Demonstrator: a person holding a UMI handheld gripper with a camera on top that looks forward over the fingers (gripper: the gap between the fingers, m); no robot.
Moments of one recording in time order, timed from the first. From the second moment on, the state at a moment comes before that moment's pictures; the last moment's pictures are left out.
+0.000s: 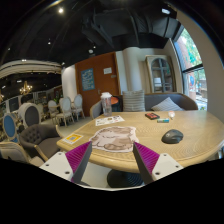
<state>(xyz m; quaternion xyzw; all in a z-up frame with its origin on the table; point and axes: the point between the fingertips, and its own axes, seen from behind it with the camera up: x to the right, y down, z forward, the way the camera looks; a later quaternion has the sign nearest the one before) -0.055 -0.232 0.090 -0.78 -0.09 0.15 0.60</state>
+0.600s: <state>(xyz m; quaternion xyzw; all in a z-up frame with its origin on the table) 0.145 -0.092 0.001 -0.87 0.01 0.00 0.49</state>
